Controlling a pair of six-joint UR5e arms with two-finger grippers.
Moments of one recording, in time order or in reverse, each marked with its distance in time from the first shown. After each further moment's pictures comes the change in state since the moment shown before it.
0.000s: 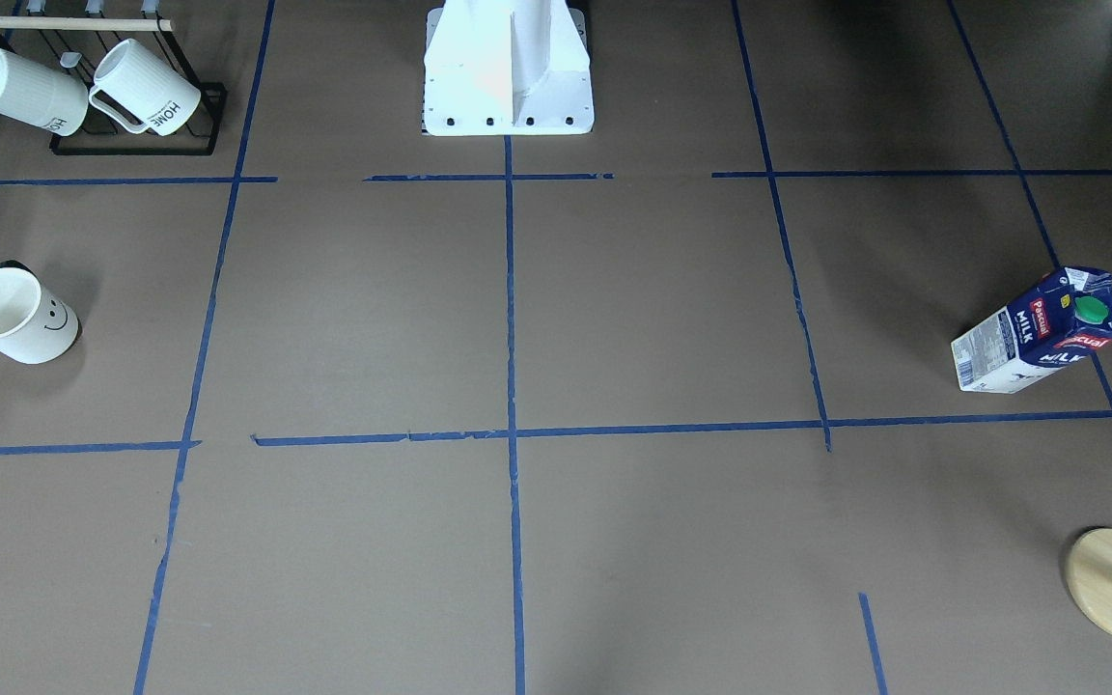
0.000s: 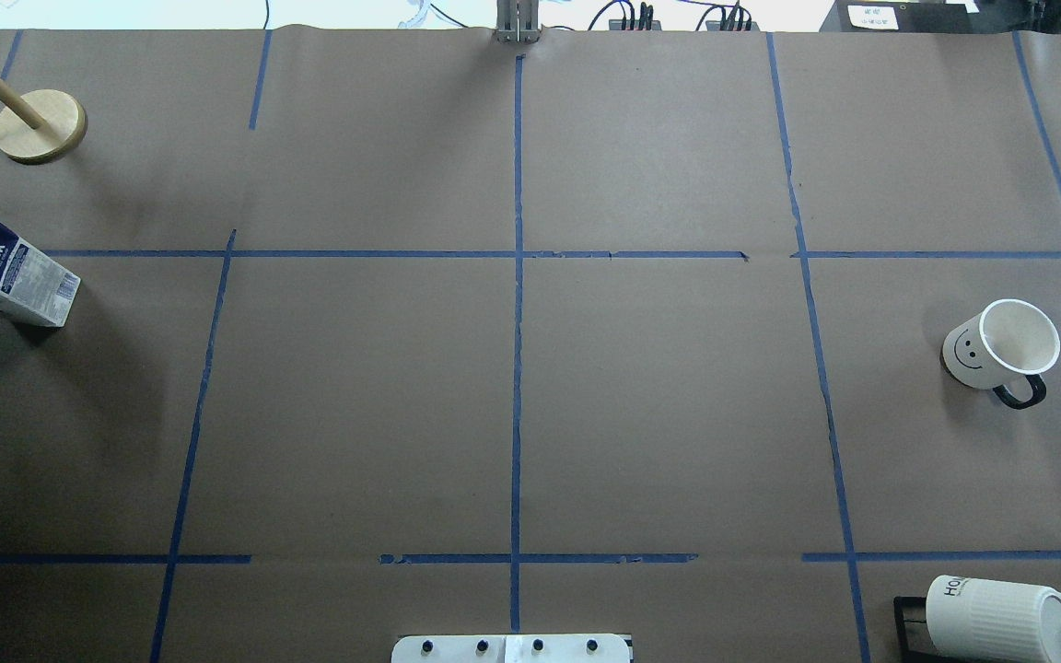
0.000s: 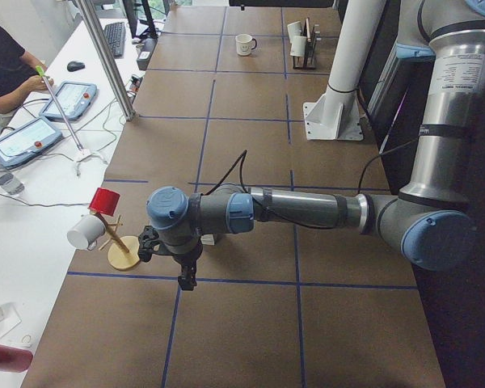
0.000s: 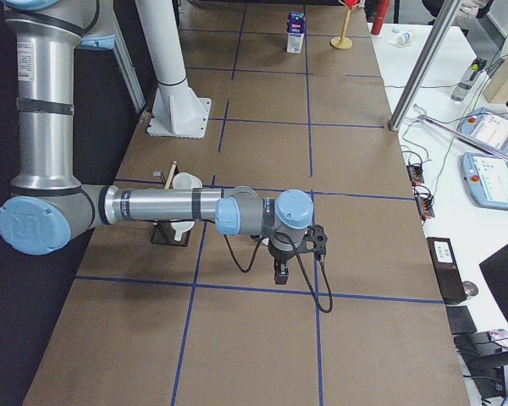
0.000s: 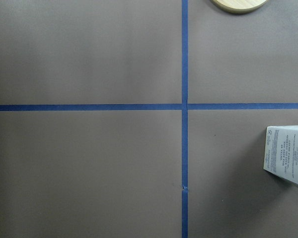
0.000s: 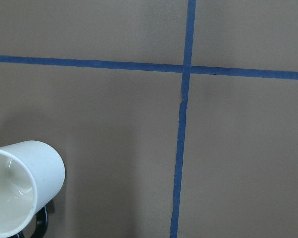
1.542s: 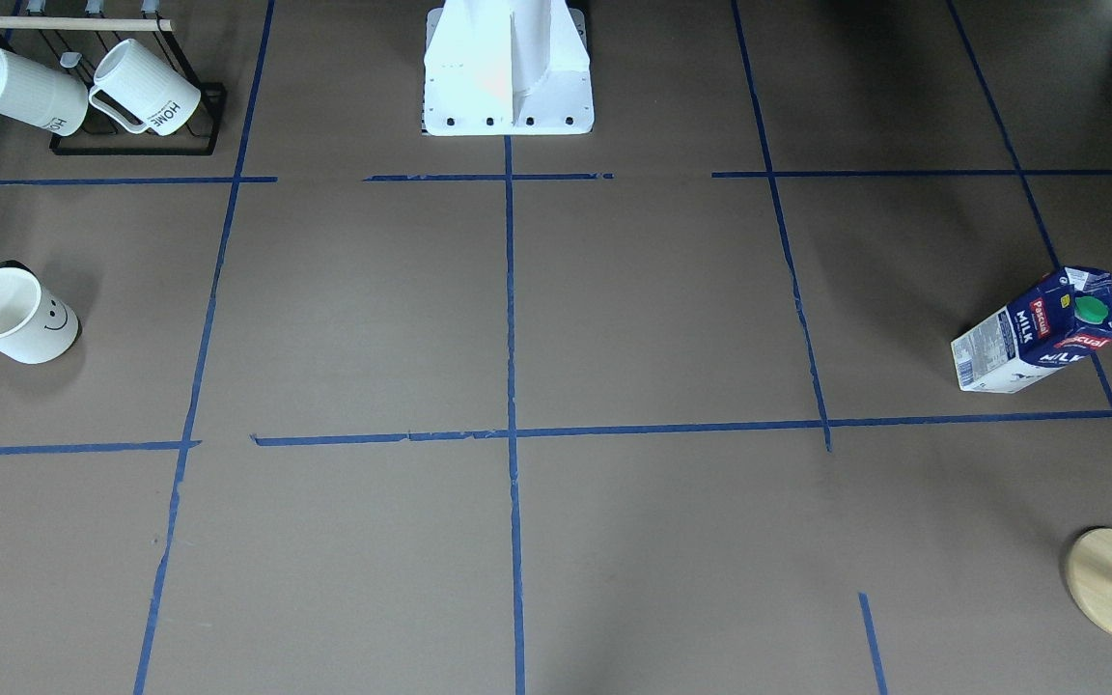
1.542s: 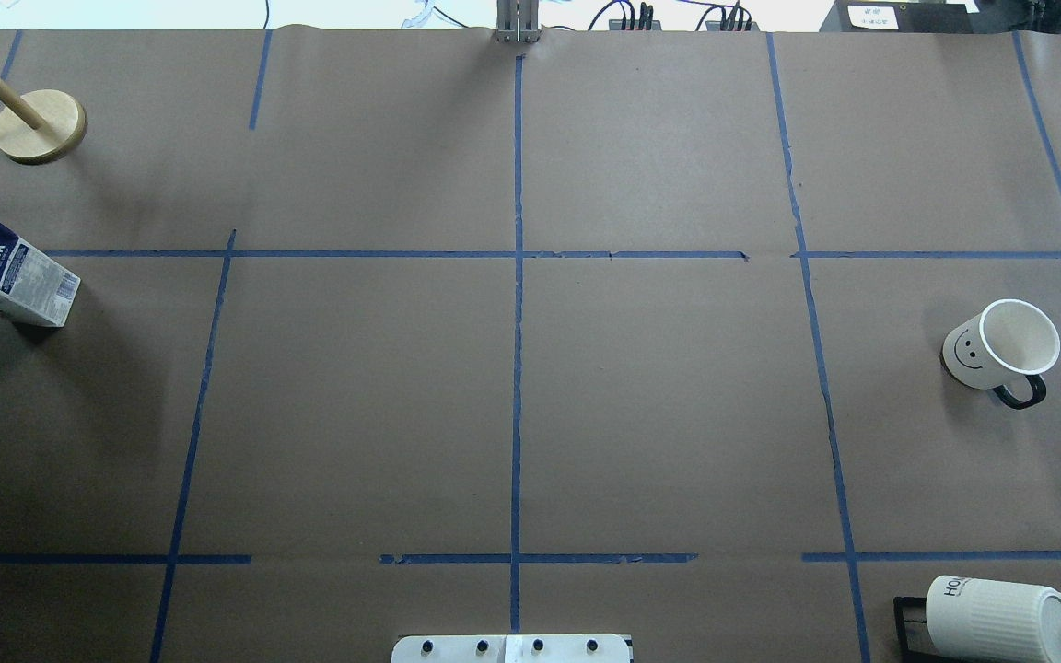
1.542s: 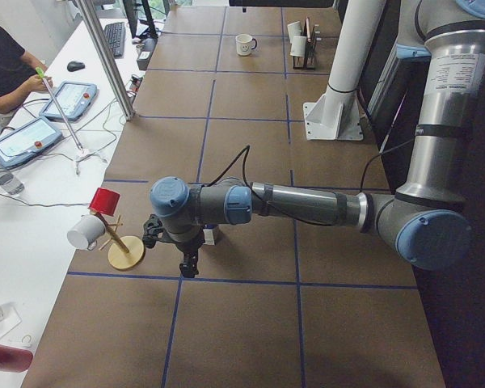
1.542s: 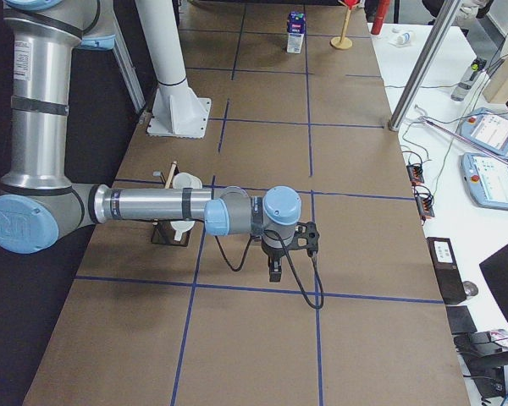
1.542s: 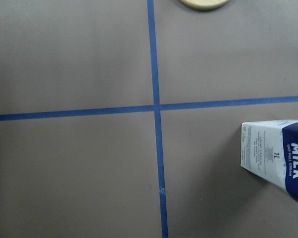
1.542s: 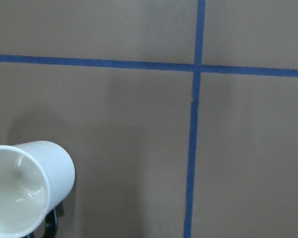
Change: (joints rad) left arm 0.065 0.016 -0.032 -0.020 -0.012 -0.004; right arm -0.074 -0.058 0.037 0.176 -0.002 0.165
